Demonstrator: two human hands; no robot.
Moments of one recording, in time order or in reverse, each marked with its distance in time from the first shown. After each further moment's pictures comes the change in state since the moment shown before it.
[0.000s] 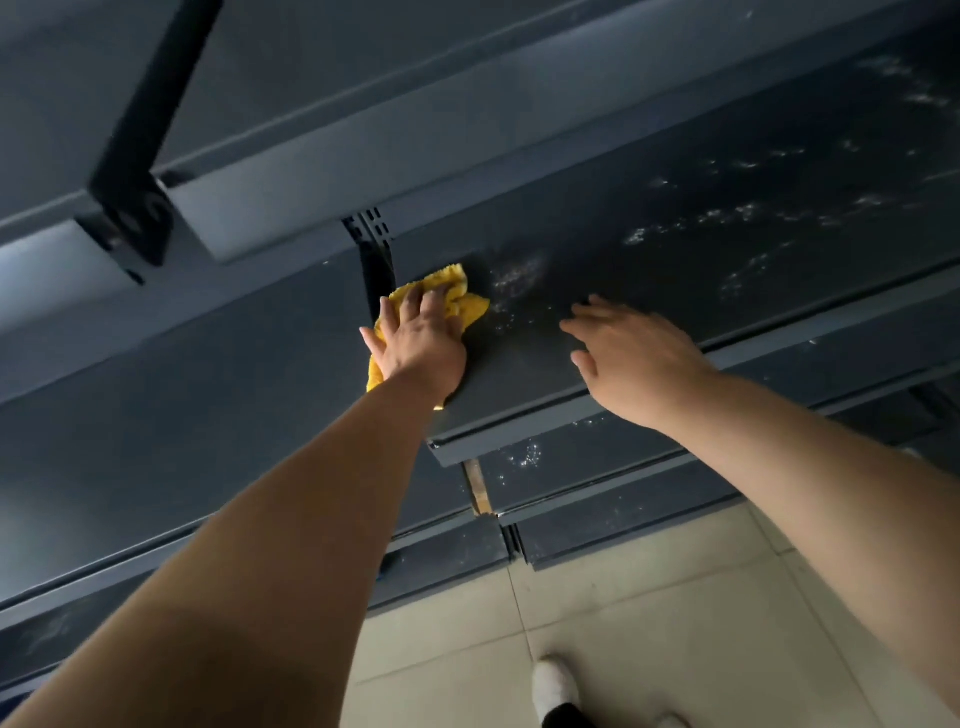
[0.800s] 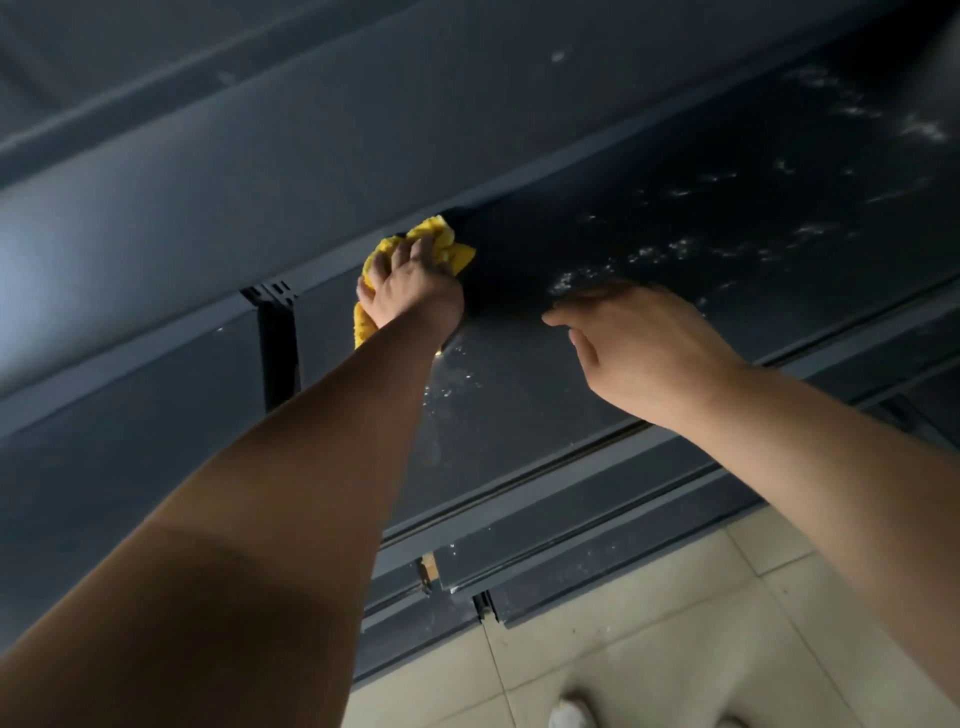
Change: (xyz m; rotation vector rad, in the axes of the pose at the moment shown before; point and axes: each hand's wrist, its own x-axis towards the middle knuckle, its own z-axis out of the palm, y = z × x) left_hand 0.119 0.111 0.027 0.011 0.109 0.007; right_hand 0.038 0.087 -0.010 0.080 0.203 0.001
